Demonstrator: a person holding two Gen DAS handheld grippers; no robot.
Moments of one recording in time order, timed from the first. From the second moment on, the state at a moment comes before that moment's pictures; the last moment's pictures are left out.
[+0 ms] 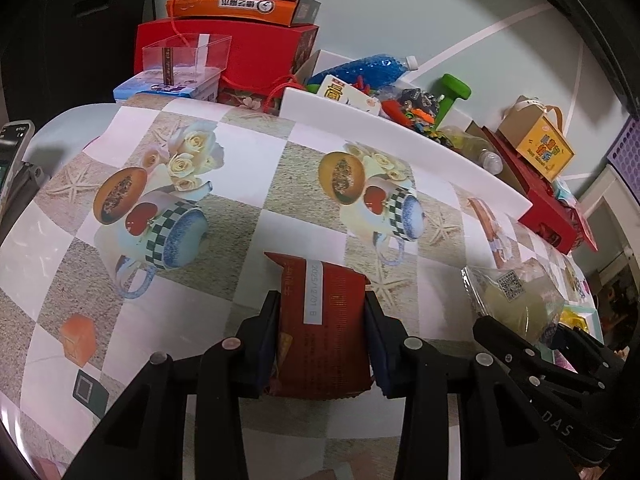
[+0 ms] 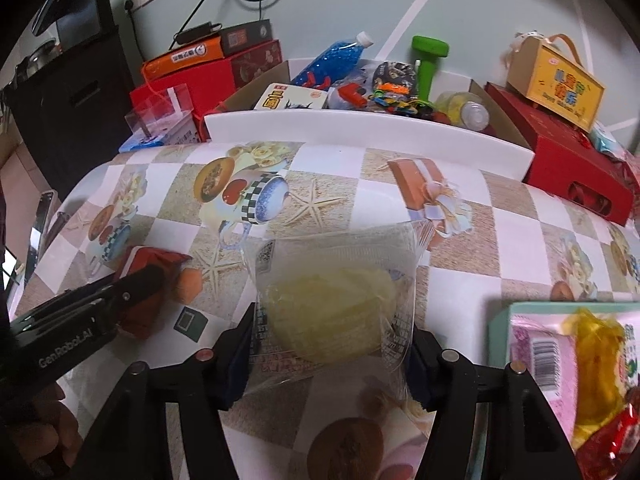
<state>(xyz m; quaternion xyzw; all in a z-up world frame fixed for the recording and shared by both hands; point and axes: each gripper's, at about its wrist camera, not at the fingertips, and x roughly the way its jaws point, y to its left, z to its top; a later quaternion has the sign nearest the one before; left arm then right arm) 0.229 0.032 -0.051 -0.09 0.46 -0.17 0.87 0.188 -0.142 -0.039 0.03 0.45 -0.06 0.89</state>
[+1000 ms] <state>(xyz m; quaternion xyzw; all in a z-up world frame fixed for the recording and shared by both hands) 0.160 -0.049 0.029 -0.03 0.41 -0.29 0.87 0.085 -0.205 0.020 0.11 0.42 -0.13 0.89</state>
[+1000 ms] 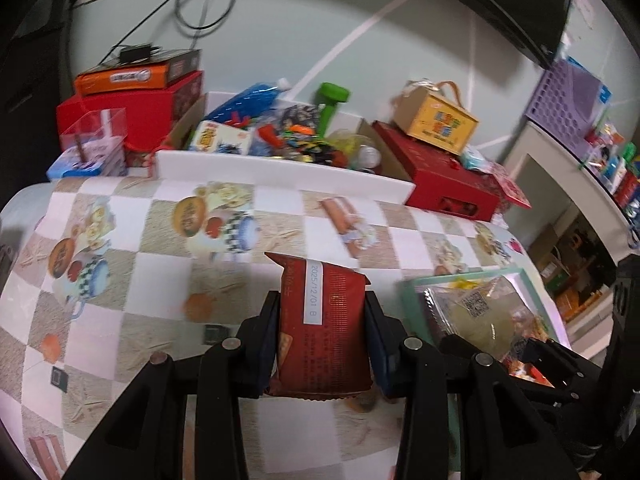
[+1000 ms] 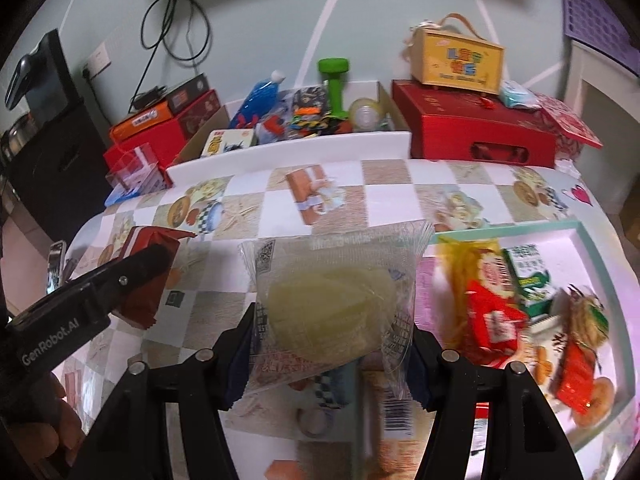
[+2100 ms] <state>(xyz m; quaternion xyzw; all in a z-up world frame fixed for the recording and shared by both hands) 0.089 -0.218 0.008 0.08 0.41 -0.44 0.80 -0.020 -0.372 0.018 0.23 0.38 -0.33 0.84</state>
